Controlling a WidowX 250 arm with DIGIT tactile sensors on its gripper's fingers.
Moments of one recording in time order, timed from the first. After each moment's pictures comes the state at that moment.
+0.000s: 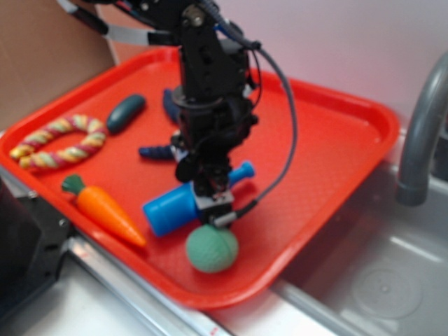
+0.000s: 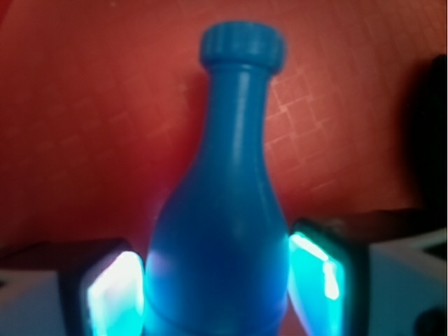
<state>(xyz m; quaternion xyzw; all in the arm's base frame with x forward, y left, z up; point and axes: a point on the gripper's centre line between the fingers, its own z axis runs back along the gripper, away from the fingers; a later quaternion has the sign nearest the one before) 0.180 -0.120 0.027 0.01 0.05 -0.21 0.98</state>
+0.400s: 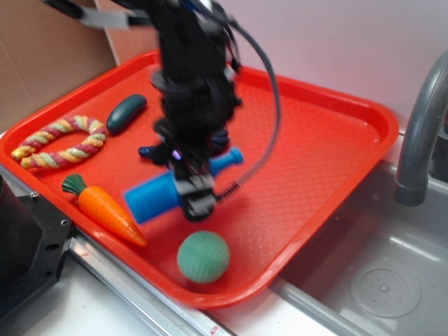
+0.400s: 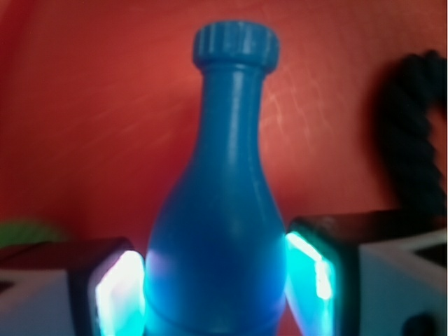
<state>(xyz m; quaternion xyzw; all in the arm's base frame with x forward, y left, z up) 0.170 -0.103 0.073 -0.02 0.02 -0.20 0.98</state>
